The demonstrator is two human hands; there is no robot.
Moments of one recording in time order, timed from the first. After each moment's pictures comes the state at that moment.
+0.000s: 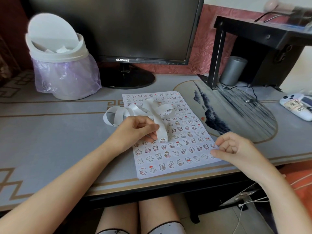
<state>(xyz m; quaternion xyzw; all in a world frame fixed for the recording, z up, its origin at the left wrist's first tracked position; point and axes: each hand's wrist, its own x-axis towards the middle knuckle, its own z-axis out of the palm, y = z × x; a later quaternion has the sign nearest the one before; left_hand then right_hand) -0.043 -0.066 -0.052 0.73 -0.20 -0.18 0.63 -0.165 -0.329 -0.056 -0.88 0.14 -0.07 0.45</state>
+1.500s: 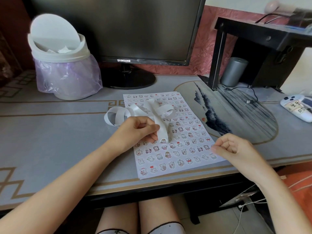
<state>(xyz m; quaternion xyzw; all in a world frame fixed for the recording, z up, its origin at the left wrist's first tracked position) -0.041 -0.066 -0.055 0.73 -0.21 -0.18 0.62 -0.163 -0.327 -0.058 -0.88 0.13 -0.08 0.44</state>
